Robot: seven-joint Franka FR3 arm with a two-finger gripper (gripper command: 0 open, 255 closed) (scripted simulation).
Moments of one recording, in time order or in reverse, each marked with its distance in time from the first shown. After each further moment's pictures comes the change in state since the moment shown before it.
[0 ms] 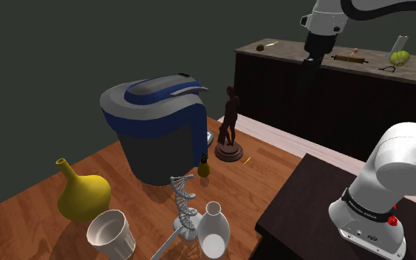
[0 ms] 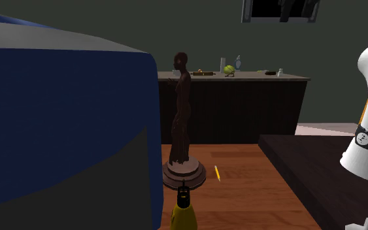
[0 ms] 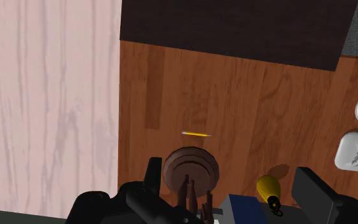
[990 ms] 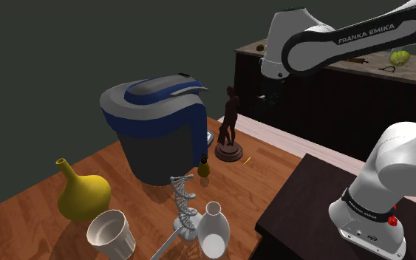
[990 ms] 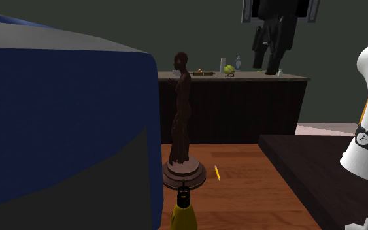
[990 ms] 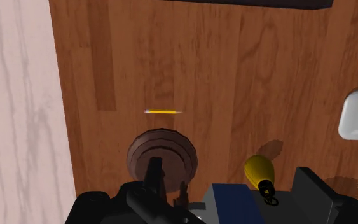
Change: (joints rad) arm 0.043 0.290 0.107 -0.127 0.106 0.425 0.201
